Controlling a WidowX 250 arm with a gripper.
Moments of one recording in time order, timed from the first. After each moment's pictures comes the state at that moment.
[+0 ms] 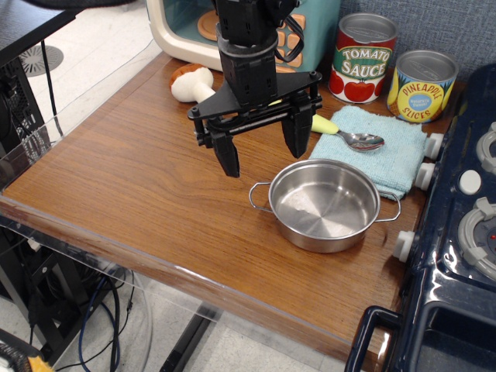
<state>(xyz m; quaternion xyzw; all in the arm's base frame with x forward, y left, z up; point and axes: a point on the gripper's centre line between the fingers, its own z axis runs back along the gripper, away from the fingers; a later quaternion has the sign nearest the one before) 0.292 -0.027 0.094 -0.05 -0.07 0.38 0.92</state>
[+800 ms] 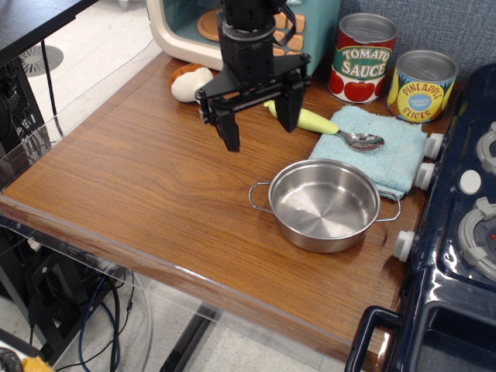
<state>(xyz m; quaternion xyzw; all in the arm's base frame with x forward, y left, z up) 0.338 0.002 0.080 -0.04 -0.08 0.43 0.90</state>
